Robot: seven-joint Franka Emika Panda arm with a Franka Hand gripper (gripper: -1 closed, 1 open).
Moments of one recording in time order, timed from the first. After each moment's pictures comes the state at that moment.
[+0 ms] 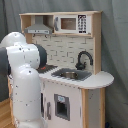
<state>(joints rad) -1.33 0.07 2.38 -2.07 -0.74 1.72 -0.22</state>
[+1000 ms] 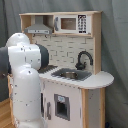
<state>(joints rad) -1.33 0.07 2.28 -2.12 -0.63 1.89 -0.42</state>
